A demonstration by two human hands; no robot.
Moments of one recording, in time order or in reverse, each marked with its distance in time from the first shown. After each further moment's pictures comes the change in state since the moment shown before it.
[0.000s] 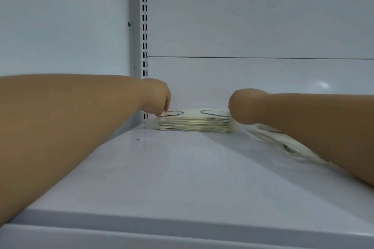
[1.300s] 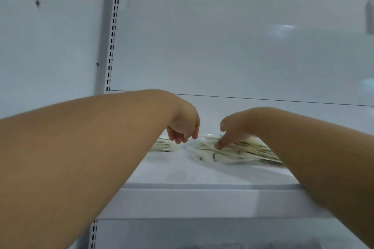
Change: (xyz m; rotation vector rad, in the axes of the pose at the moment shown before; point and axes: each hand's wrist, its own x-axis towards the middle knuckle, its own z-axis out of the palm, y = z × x) left_hand -0.069 0.176 -0.068 -0.284 -0.137 0.255; right_hand -0.097 0.097 -0.069 -0.401 -0.185 0.097
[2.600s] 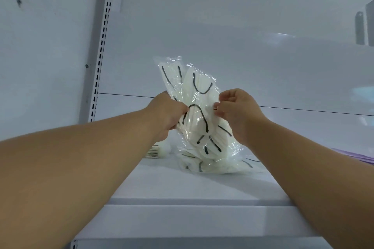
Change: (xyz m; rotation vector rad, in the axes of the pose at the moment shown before) left_hand 0.016 0.002 0.014 -1.270 0.628 0.000; right_hand 0.000 0.015 0.004 1.709 0.673 -0.082
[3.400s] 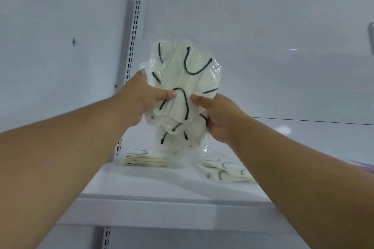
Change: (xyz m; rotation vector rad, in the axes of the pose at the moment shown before) left_hand 0.010 0.047 -0.116 0.058 0.069 0.212; right_hand -0.025 -0.050 0.065 0.364 -0.395 0.143
